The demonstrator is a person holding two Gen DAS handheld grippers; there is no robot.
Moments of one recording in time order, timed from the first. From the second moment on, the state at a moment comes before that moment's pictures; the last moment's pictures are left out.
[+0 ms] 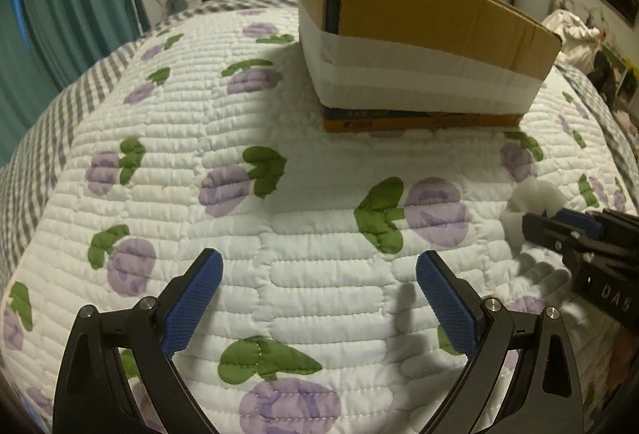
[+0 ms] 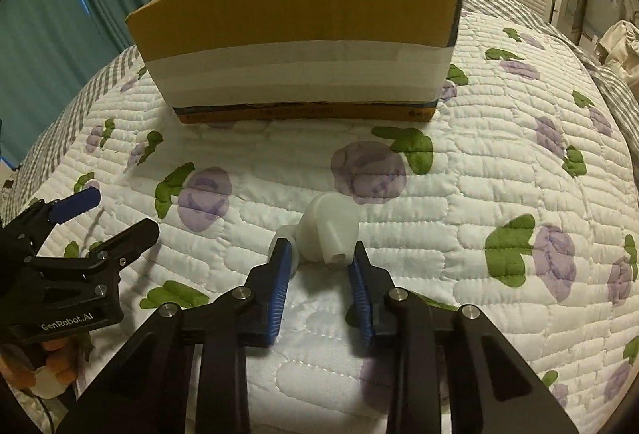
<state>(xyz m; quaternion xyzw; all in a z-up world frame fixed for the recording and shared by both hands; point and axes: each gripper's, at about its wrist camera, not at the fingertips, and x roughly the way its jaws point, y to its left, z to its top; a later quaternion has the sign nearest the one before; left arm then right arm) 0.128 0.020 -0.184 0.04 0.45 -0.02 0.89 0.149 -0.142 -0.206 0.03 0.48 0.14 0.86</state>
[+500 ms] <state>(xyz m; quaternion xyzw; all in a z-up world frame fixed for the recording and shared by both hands) 0.131 0.021 -0.179 0.04 0.45 -0.03 0.89 0.164 -0.141 -0.204 0.05 0.47 0.14 0.87</state>
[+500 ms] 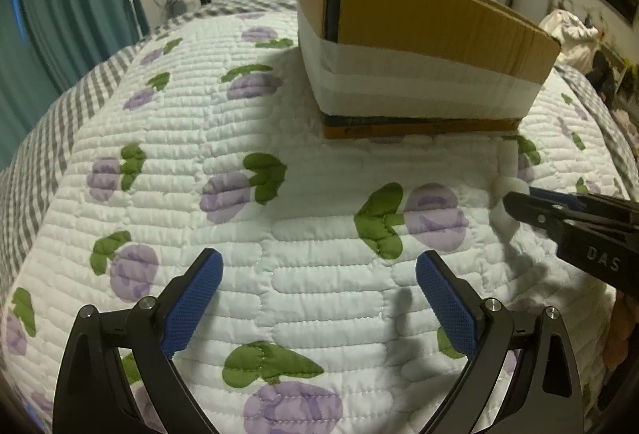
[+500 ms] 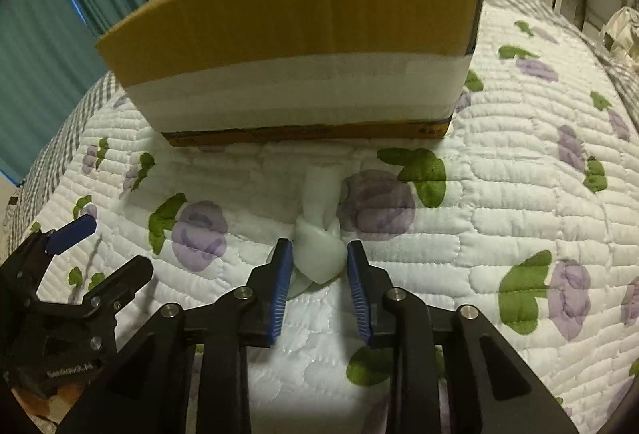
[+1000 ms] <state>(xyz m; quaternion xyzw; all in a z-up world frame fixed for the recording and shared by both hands) 0.103 0.033 -0.080 0.03 0.36 -0.03 0.93 0.107 -0.137 -0.088 0.02 0.36 0.17 0.92</state>
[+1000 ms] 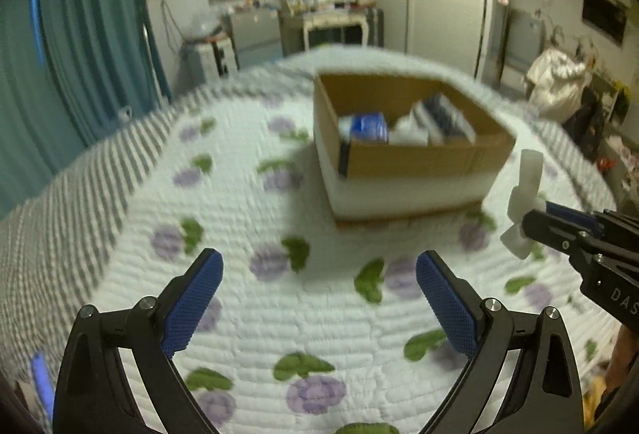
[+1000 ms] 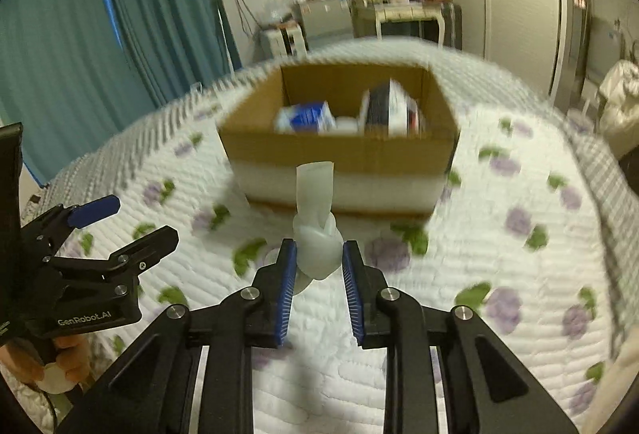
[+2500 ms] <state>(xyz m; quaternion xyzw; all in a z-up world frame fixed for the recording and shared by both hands) 0.156 -0.004 0.090 0.06 0.16 0.00 0.98 0.198 -0.168 0.085 0.04 0.23 0.11 0.97</state>
